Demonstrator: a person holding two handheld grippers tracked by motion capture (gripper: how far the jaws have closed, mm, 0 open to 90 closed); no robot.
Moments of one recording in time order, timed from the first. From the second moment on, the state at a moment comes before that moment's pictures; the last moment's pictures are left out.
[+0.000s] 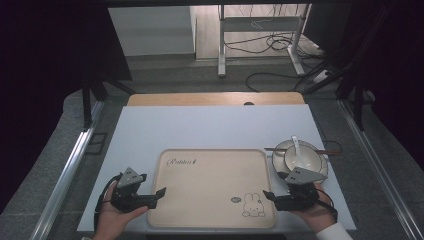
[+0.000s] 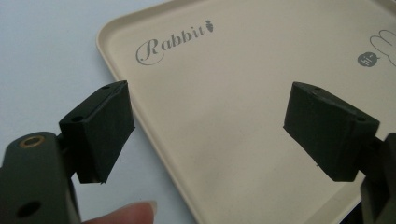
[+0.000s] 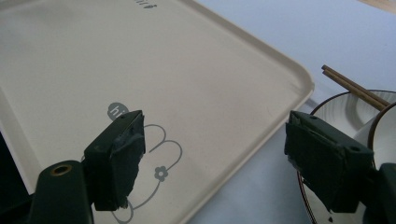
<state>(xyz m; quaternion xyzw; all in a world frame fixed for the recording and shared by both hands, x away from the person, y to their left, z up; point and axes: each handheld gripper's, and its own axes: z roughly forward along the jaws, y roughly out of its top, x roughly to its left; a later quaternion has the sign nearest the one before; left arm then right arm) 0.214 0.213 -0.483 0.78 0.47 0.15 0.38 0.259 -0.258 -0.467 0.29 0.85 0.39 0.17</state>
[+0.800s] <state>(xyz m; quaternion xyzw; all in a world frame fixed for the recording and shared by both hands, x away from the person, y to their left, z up) 0.217 0.217 -0.482 0.78 0.48 0.15 0.37 0.260 -0.262 -0.459 0.31 0.86 0.37 0.17</state>
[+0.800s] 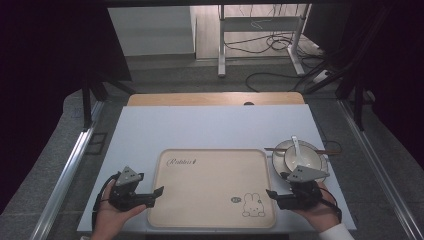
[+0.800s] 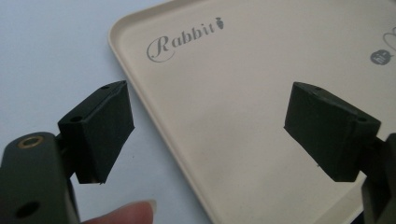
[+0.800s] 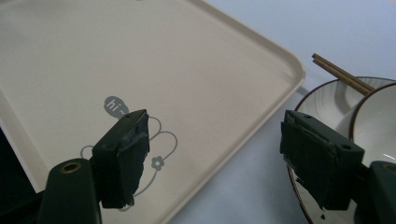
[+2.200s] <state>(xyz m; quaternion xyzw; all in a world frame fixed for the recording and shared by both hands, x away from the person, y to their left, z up) 0.219 0.217 -0.488 0.80 0.47 0.14 0.35 0.384 -0.368 -0.379 0.50 0.80 0.24 0.24</state>
